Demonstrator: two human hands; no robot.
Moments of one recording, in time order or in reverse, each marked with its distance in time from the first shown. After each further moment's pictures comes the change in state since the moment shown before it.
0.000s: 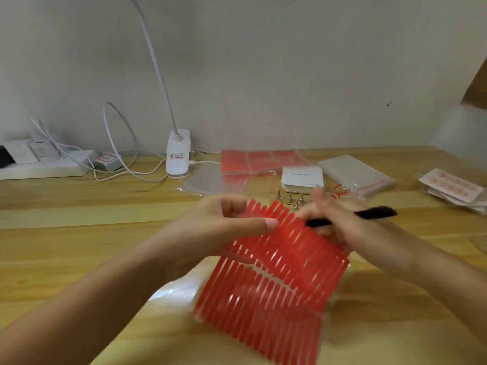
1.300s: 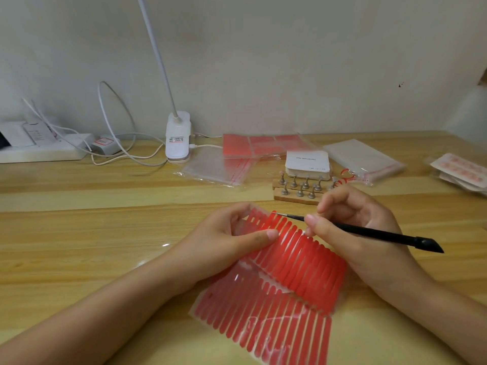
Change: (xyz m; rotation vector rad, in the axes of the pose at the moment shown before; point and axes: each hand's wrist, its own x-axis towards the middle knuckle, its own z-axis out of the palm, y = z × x) left_hand 0.005 -0.048 0.009 0.047 0.030 0.073; right_hand -0.012 0.016 0.035 0.380 0.406 -0.265
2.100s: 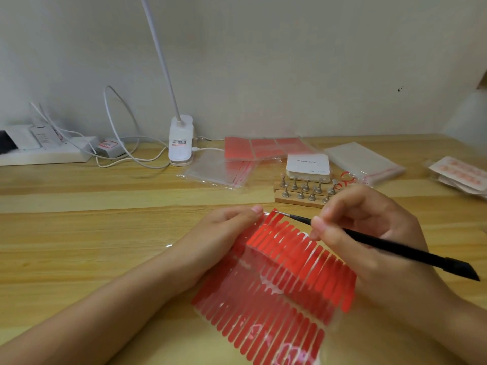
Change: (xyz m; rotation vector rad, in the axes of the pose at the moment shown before) left_hand 0.001 0.002 0.002 -0.189 0.090 -0.059; right_hand -0.012 -0.023 0.002 -0.079 -0.042 -0.209
